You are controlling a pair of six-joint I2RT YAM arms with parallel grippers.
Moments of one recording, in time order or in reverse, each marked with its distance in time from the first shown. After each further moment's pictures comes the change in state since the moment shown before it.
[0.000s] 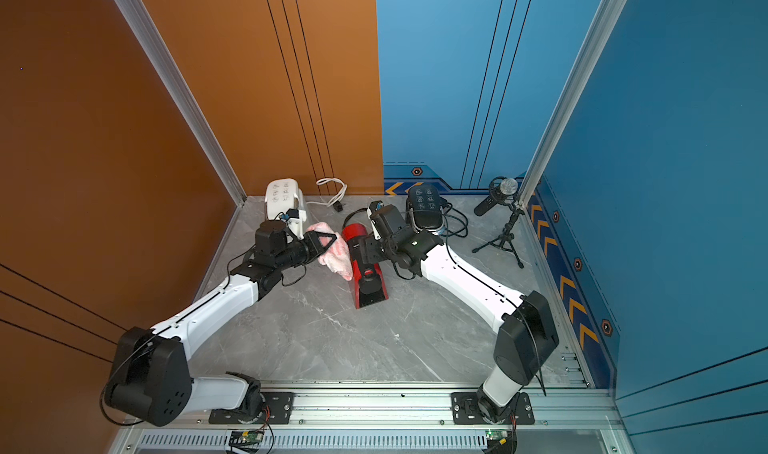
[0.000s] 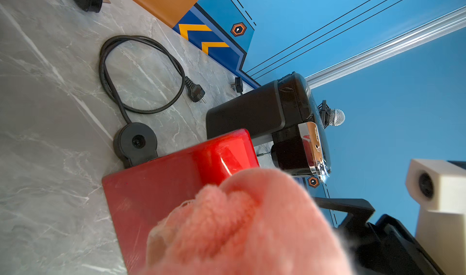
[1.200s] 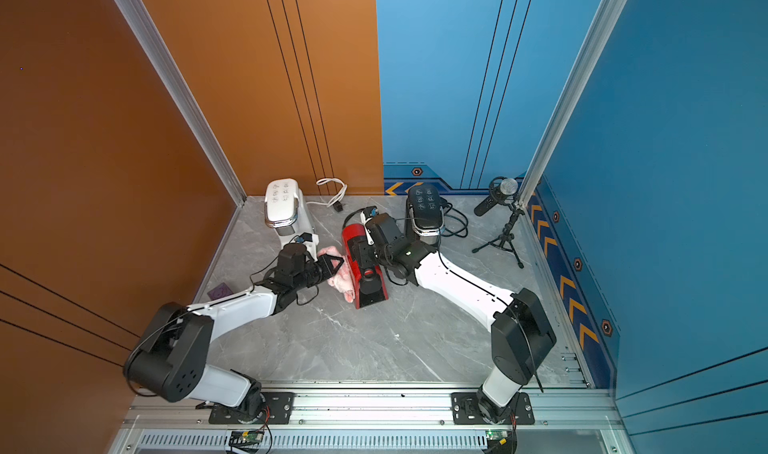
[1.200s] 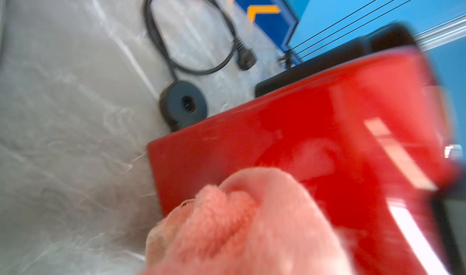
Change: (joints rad) left arm -0.073 0.045 -0.183 0.197 -0.131 0.014; right arm 0.036 -0.024 -0.135 0.209 -0.034 0.053
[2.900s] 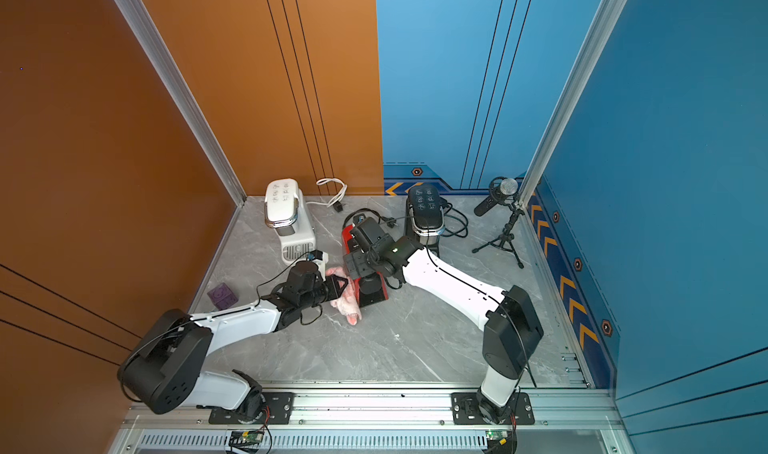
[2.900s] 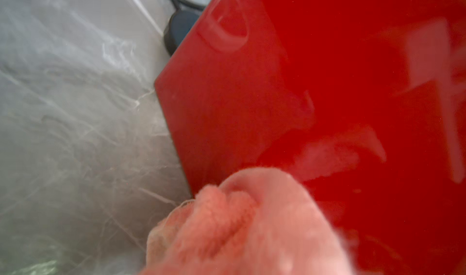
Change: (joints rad) left arm -0.145 0.047 -0.152 -0.037 -0.142 0.098; right arm 0.072 0.095 0.179 -0.306 0.155 -0.098
